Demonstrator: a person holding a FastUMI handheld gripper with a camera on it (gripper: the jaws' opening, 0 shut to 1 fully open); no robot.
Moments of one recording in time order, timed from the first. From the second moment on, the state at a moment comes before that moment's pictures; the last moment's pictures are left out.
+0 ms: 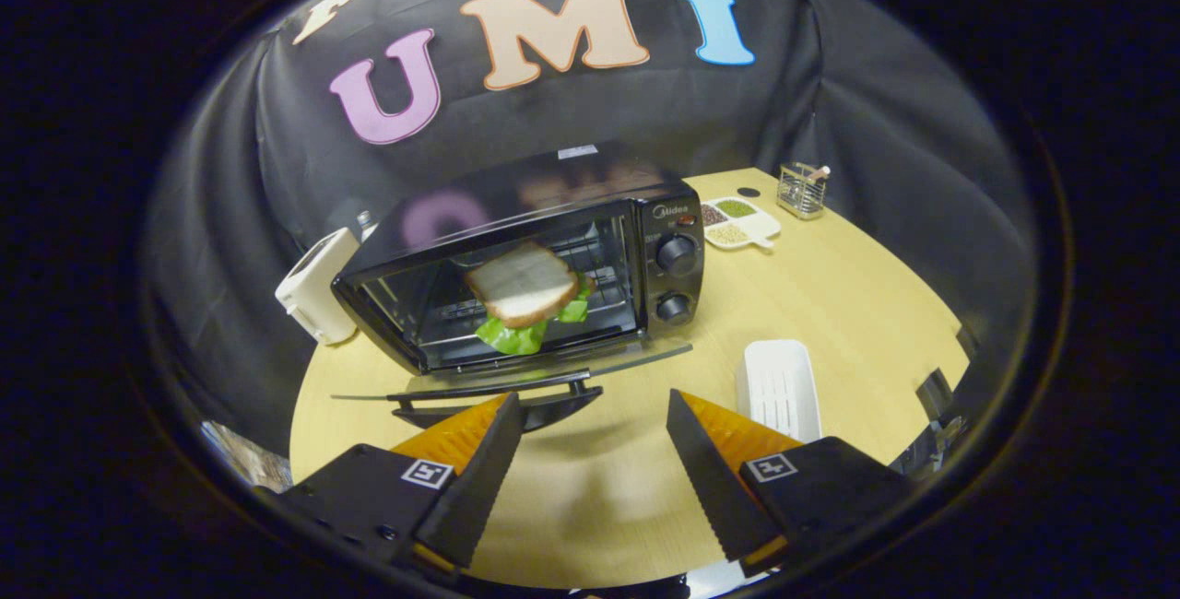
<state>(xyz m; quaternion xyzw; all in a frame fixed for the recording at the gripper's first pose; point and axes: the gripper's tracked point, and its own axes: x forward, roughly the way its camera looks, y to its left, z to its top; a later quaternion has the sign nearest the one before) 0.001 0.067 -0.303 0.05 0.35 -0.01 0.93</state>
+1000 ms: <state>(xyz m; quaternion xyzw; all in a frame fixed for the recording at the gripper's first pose) 0.124 0.099 -0.265 0.14 0.25 0.00 0.96</state>
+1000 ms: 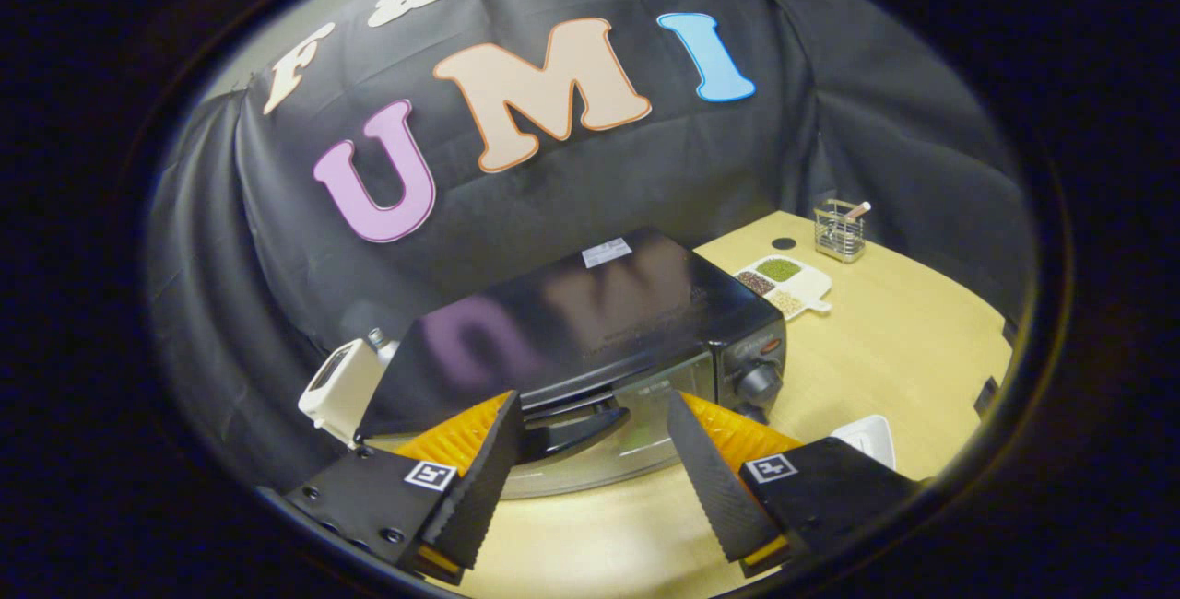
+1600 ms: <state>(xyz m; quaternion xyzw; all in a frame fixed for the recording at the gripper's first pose) 0.143 0.124 -0.139 0.16 0.14 0.05 0.98</state>
